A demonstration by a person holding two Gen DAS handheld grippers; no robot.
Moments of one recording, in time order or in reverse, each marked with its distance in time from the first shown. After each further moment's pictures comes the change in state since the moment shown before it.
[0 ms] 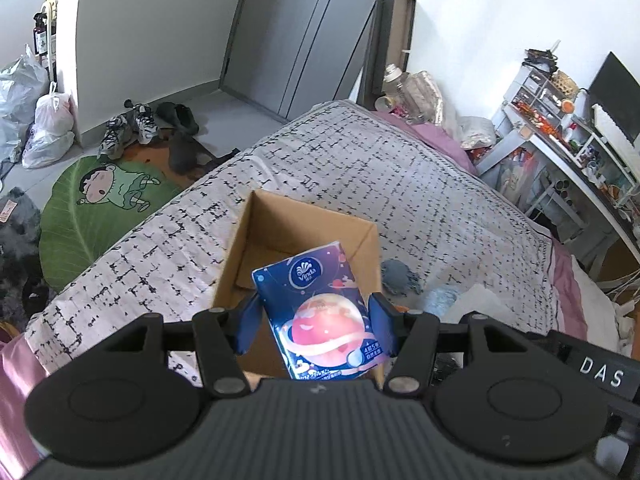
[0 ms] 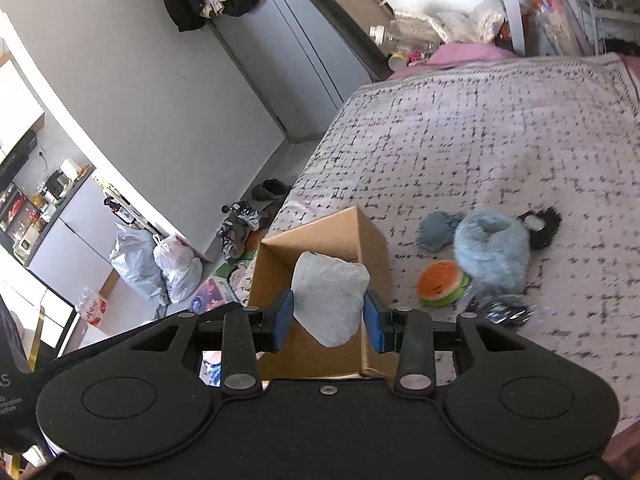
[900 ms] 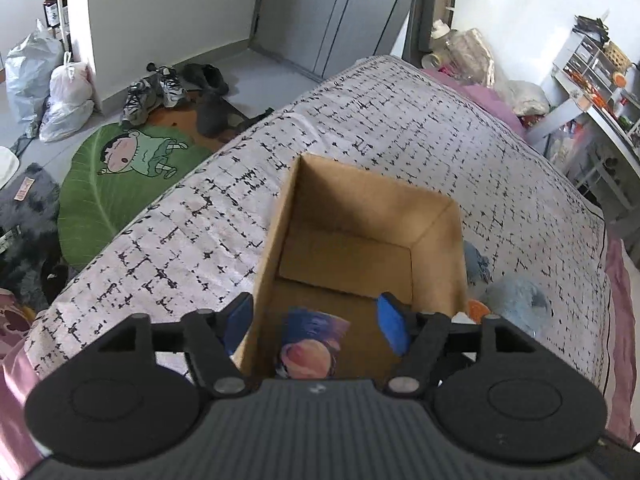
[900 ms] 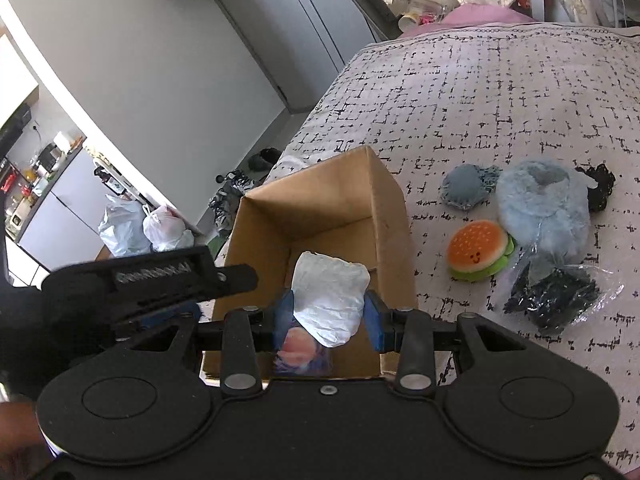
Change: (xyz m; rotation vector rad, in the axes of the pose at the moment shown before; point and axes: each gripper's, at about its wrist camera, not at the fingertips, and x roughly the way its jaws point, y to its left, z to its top) left arm 0.069 0.027 0.012 -0.010 0.124 0.107; right arm 0.072 0.002 -0.027 -0.045 0.056 -0.010
